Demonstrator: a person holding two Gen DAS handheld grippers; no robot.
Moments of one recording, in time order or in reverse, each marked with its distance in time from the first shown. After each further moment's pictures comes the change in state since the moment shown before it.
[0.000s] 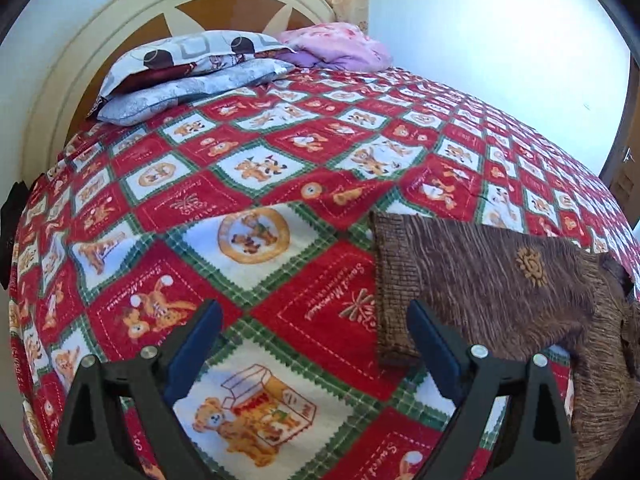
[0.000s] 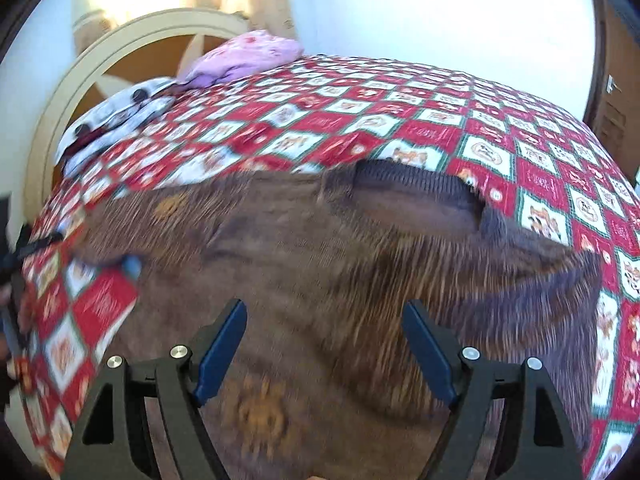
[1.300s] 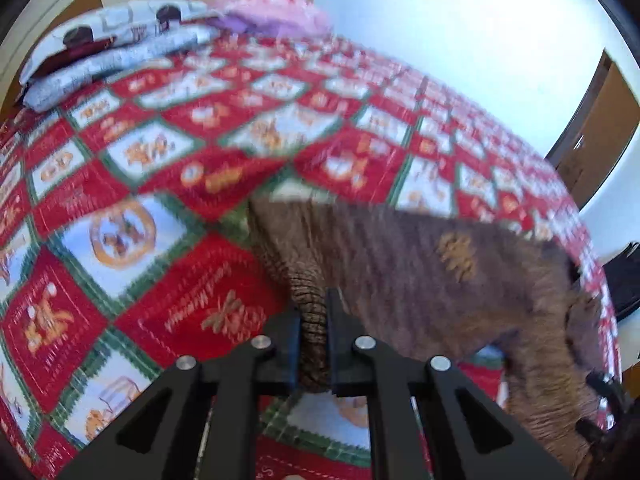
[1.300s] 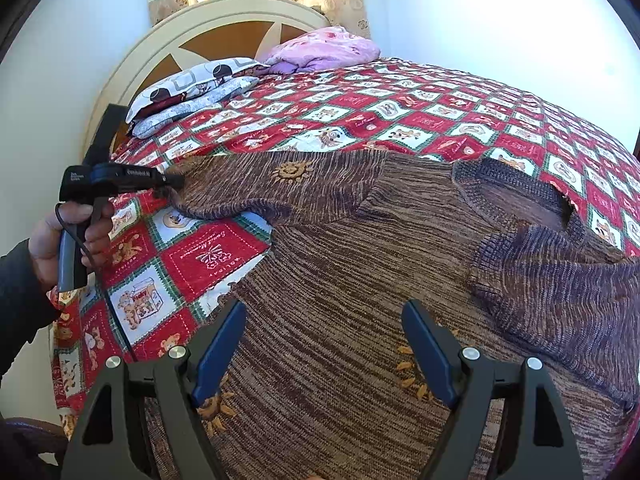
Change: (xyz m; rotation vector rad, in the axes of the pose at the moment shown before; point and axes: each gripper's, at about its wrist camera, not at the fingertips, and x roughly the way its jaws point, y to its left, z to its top) left arm 0.012 -0.046 0.020 0.023 0.111 -0.273; right arm -0.051 0.101 -0.059 -0.179 -0.065 0.191
